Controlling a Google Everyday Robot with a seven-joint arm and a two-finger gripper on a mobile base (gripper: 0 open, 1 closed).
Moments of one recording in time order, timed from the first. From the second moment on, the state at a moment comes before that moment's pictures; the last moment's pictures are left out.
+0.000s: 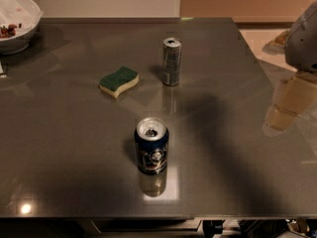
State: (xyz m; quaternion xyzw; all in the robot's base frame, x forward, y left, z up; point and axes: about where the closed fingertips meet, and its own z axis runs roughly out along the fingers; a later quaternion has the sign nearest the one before) arm 0.437 -0.201 0.973 -0.61 0.77 -0.01 0.18
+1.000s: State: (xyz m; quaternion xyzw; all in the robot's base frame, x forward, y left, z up) arm 0.408 -0.075 0.948 -0.66 0.68 0.16 0.26
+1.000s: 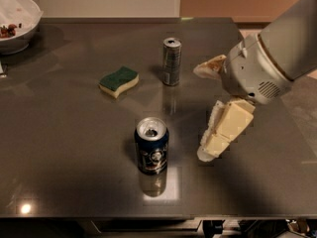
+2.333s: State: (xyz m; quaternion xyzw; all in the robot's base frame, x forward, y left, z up) arm 0.373 0.022 0.897 -0.68 0.63 0.26 0.27
